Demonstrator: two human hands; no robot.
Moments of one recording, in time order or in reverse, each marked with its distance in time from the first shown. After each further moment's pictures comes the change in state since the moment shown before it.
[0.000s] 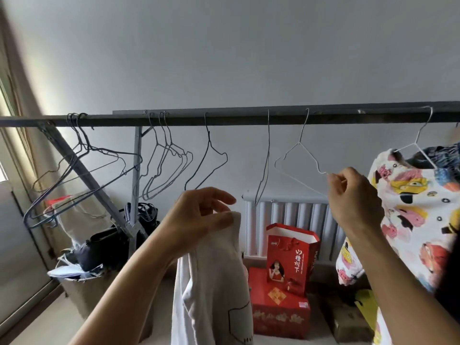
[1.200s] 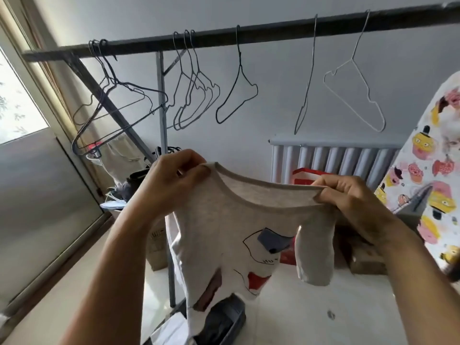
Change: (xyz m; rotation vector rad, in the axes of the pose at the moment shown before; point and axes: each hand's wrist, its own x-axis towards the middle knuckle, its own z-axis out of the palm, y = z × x) left_hand -0.066 -0.059 -0.053 0.340 0.171 -0.052; right_hand -0.113 0.014 0.016 0.620 -0.935 -0.006
